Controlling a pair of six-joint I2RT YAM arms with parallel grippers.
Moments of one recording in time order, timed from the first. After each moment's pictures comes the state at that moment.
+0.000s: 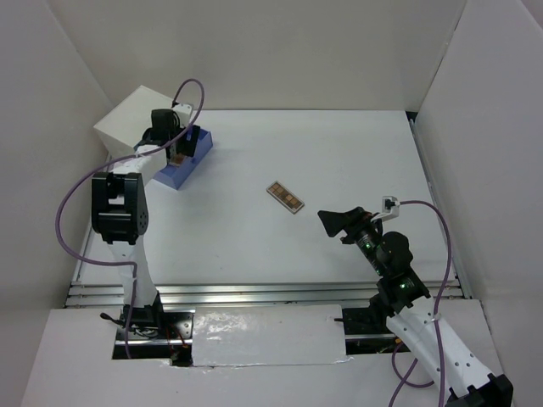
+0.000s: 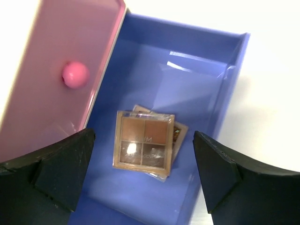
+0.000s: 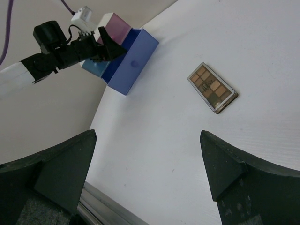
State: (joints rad) left arm -0.01 2.05 1.53 -0.06 -0.03 0.28; right arm 0.40 0.37 0.22 0.12 -0.04 0.82
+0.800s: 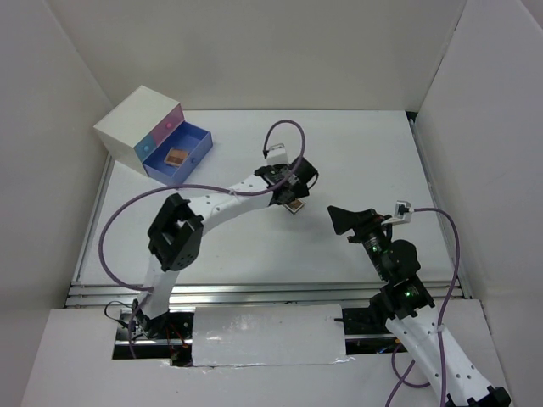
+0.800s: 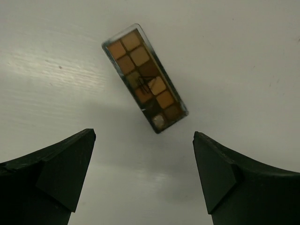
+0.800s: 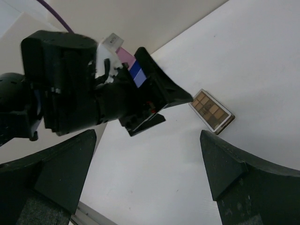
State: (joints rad) left arm -0.84 2.04 1.74 -0.71 -0.56 -1.01; right arm 0.40 0.24 0.22 0.09 0.07 0.84
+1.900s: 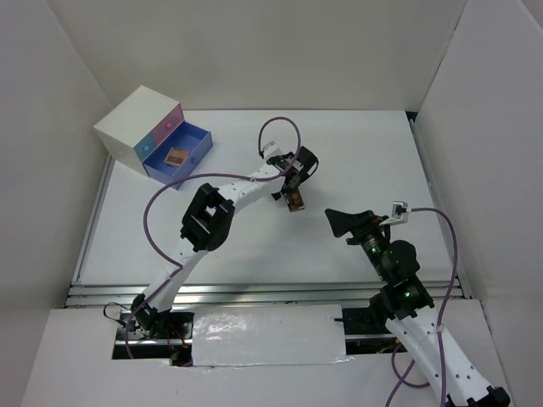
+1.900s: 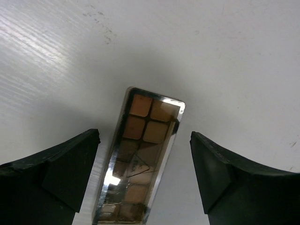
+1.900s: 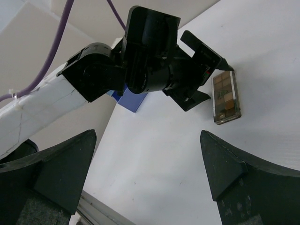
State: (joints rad) left arm -0.75 2.49 2.19 -0.80 -0.53 -1.33; right arm 0.40 0.23 0.21 0.09 0.02 0.85
